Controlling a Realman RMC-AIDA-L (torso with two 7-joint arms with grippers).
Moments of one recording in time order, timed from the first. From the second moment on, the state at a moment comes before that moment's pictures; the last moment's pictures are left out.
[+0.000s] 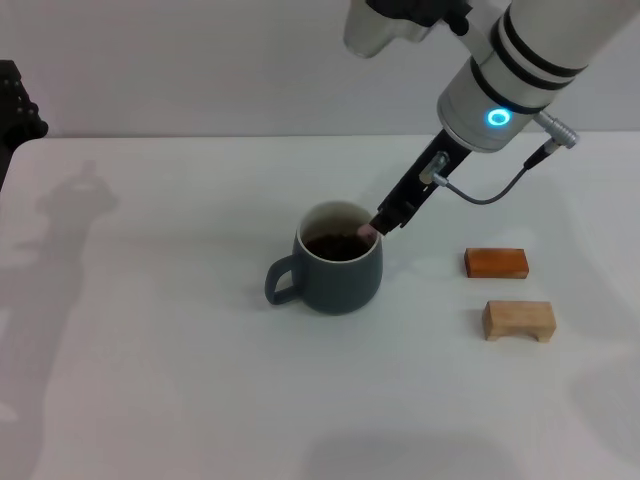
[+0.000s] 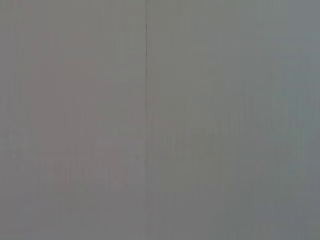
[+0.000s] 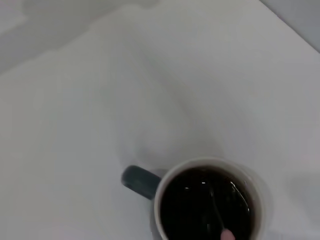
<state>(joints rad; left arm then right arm) -0.44 -2.06 1.59 0.36 -0.30 0.97 -0.12 1.18 2.04 1.82 0.78 -2.56 1.43 -0.62</state>
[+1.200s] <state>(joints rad) -0.45 -2.06 1.58 0.36 -0.30 0.98 -0.12 1.23 2.06 1.82 0.78 -2.58 1.46 -0.62</state>
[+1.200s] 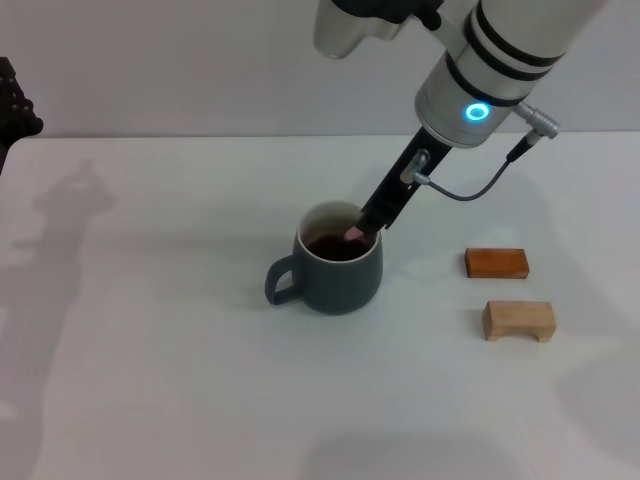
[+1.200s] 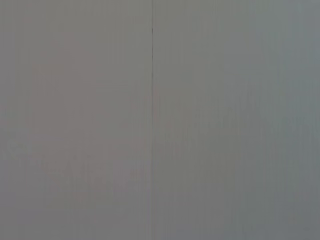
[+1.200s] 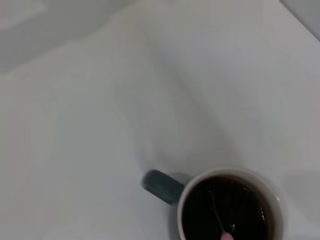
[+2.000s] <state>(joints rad) -0.45 -2.06 1.58 0.35 -0.30 0.98 -0.11 1.25 2.06 1.83 0.79 -2.60 1.49 -0.62</state>
